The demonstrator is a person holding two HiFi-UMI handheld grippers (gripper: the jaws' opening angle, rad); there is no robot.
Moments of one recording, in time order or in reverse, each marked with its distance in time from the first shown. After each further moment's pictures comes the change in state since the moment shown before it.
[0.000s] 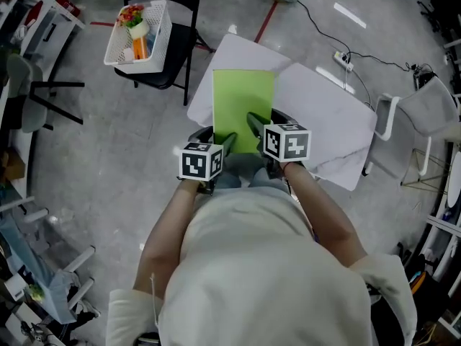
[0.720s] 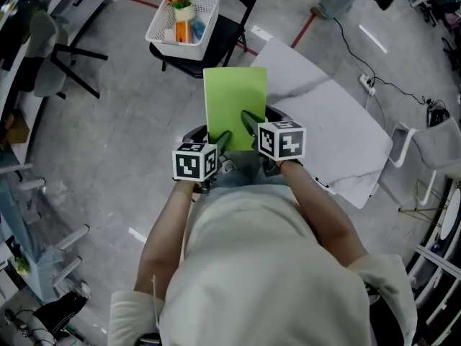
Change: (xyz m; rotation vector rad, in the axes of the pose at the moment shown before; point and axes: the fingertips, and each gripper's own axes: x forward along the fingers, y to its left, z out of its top) left arm -0.091 0.139 -0.019 -0.144 -0.082 0.127; right arm 0.081 0.158 0.012 -0.150 0.058 0.136
